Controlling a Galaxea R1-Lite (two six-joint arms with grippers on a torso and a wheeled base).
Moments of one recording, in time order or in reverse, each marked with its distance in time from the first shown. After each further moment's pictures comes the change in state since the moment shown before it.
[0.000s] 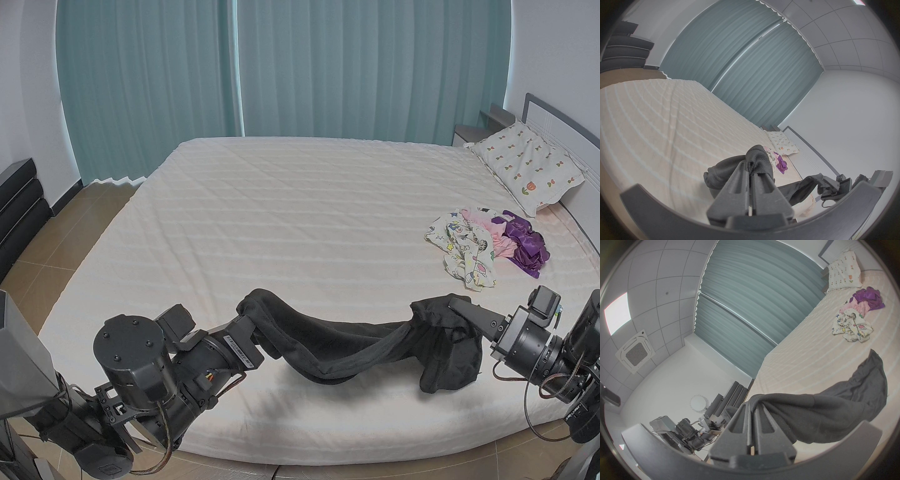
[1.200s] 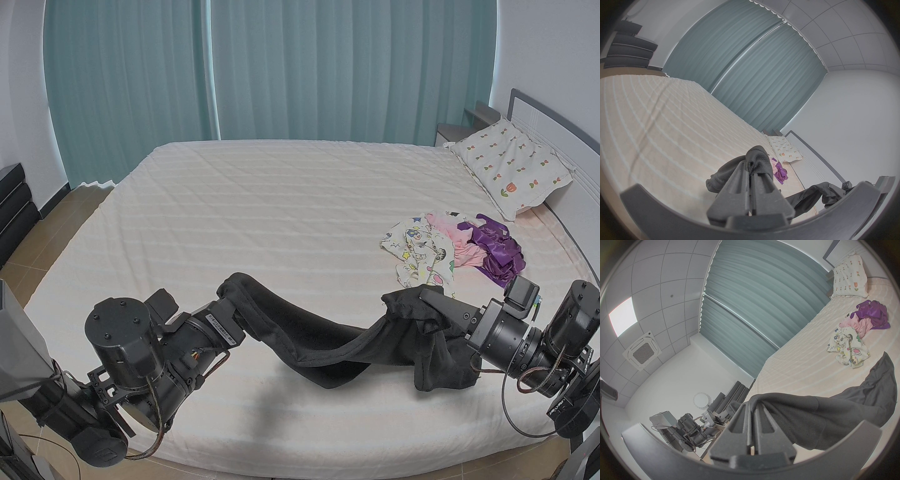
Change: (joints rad) left arm 0.082 -0.004 -0.019 0.000 0.006 -0.003; right arm 0.084 0.083 -0.110 0.000 -0.030 -0.042
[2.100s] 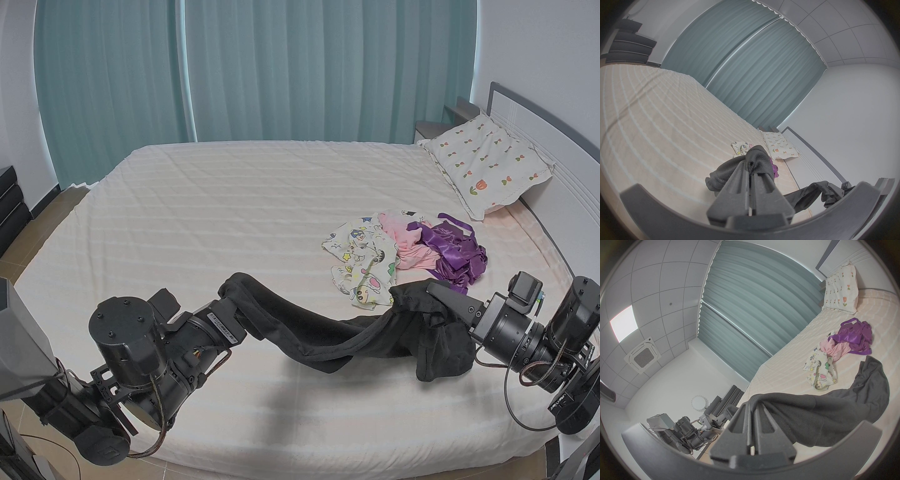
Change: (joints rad) left arm 0.006 0.013 -0.009 0.001 -0.003 -0.019; right arm -0.041 0.002 -0.005 0.000 0.003 -0.008
